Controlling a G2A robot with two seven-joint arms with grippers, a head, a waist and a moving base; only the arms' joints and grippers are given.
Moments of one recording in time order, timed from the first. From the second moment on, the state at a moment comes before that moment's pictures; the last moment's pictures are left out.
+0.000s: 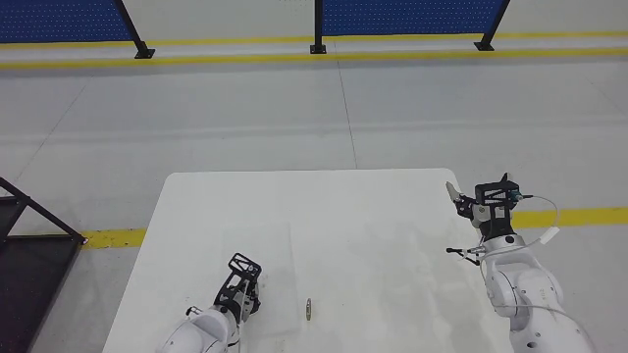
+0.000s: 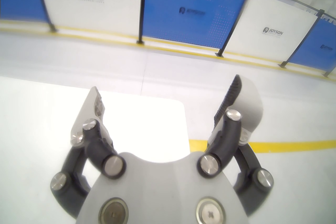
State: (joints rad) left arm 1.97 -1.15 -1.31 -1.90 1.42 -0.09 -0.55; right arm -1.73 -1.15 1.60 -1.80 -1.33 0.00 0.00
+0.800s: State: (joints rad) left arm 2.05 -1.13 -1.48 -1.96 1.32 -0.23 -0.51; right arm -1.73 -1.15 1.60 -1.80 -1.33 0.00 0.00
